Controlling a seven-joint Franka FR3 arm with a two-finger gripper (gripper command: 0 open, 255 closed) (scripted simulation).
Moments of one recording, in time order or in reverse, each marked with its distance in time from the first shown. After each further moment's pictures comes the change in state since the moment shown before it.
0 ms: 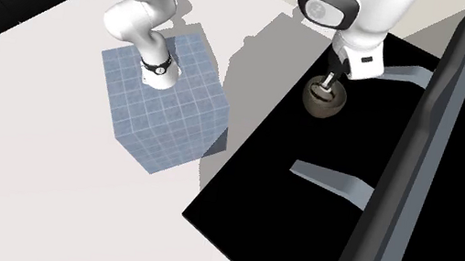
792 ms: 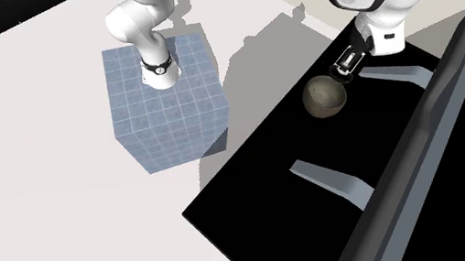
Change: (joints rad) arm 0.138 0.119 0.044 0.145 -0.061 -0.002 0.179
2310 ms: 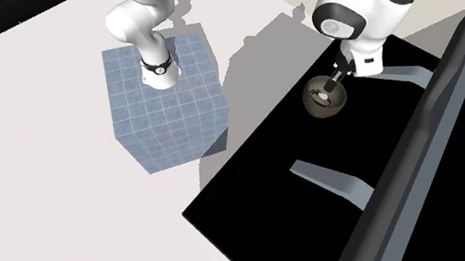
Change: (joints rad) arm -0.008 0.007 -0.004 -0.172 0.003 0.177 -0.023
